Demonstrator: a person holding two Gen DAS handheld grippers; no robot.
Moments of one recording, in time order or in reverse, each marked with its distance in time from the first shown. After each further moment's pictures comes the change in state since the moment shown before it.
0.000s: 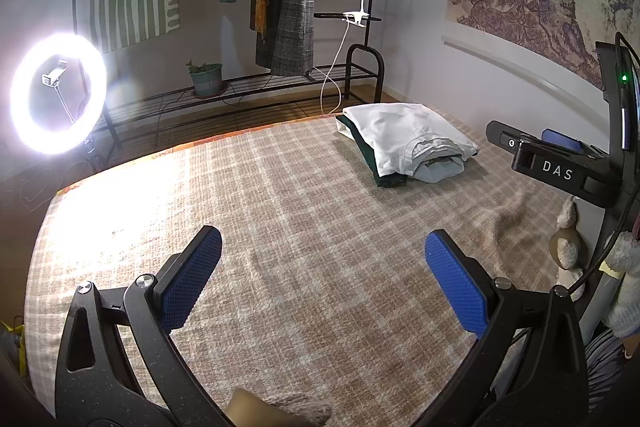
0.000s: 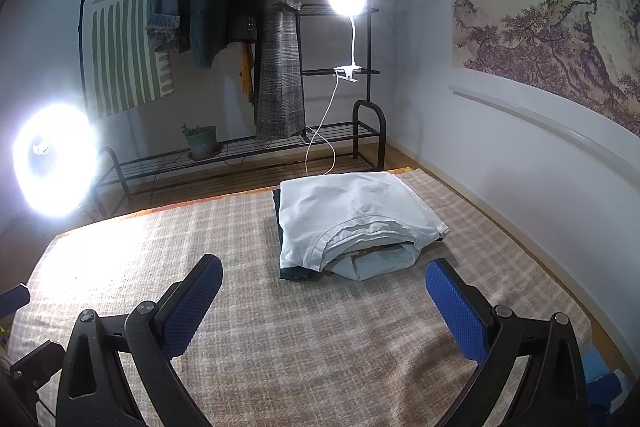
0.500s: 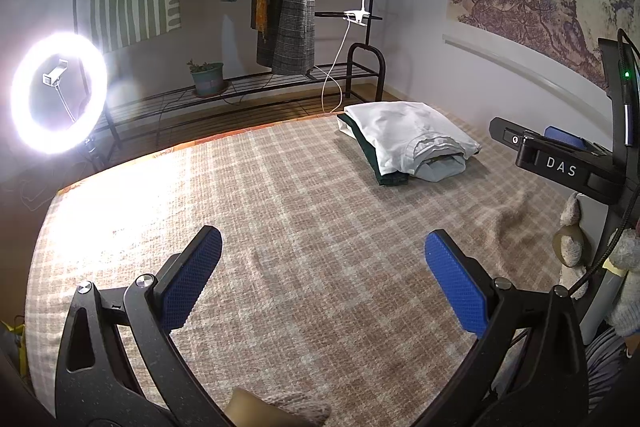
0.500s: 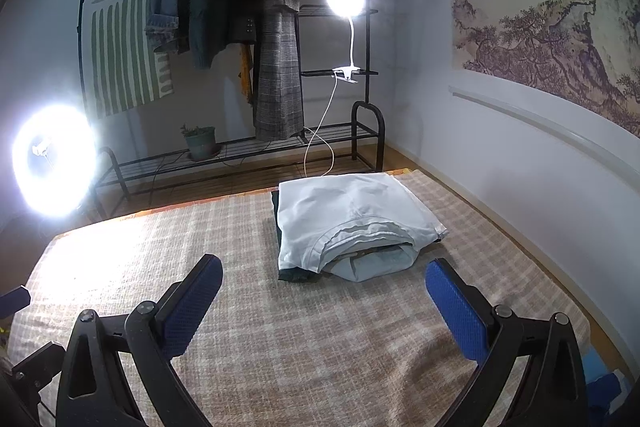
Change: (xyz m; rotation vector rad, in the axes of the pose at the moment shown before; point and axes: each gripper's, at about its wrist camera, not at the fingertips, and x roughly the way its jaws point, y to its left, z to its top) left arm 0.001 0.000 0.000 0.003 0.000 0.003; right arm 0.000 0.000 0.002 -0.001 -0.002 -0.003
